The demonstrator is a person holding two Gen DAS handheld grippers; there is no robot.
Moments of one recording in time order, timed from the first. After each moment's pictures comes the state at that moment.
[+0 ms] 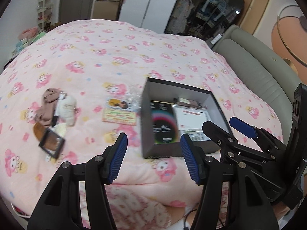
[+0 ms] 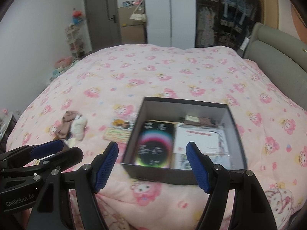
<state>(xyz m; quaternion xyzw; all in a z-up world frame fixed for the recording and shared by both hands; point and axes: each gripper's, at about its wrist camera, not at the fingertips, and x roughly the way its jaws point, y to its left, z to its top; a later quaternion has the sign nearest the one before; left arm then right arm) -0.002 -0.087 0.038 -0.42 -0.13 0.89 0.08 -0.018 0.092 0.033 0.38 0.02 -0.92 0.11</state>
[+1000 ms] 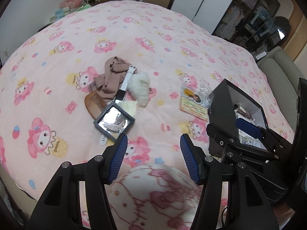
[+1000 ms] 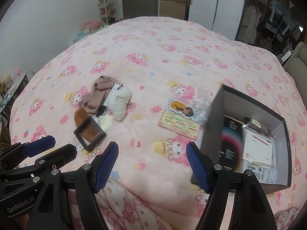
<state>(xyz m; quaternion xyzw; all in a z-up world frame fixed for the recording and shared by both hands) 0.013 -0.244 -0.039 -0.46 -0.20 0.86 -0.05 -0.047 -0.081 -0.034 0.46 0.11 -0.86 0.20</state>
